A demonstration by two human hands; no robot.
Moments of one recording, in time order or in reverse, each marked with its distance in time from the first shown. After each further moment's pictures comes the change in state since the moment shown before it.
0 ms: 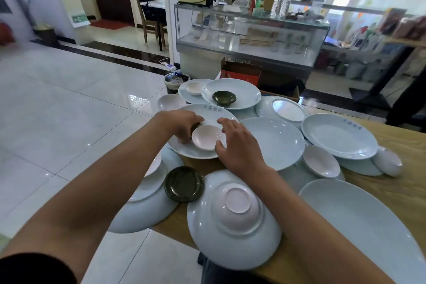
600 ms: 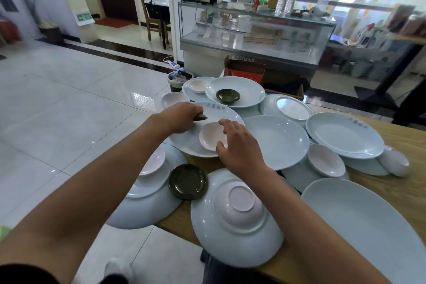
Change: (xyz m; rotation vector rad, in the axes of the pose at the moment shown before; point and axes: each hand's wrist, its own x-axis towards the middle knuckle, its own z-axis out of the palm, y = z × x) left_hand -0.008 -0.008 0.006 -0.171 0.405 0.062; right_hand -0.003 0.000 0.010 0.036 -0.002 0.001
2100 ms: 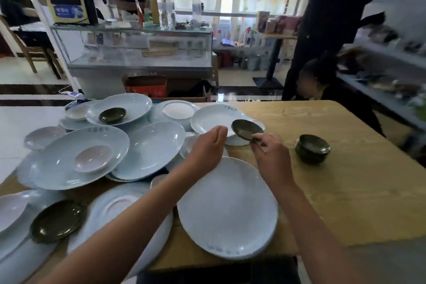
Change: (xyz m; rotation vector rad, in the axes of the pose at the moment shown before) left_hand -0.007 0.358 0.017 -0.845 0.032 0.170; right_hand -0.181 0.202 -0.165 0.005 0.551 0.553
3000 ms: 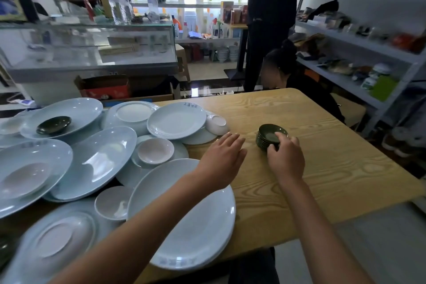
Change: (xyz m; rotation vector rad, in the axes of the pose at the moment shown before) left_hand 0.011 0.048 0.111 0.460 -0.262 0.391; right_hand 0.013 0.105 -0.074 -0.333 0.098 0.418
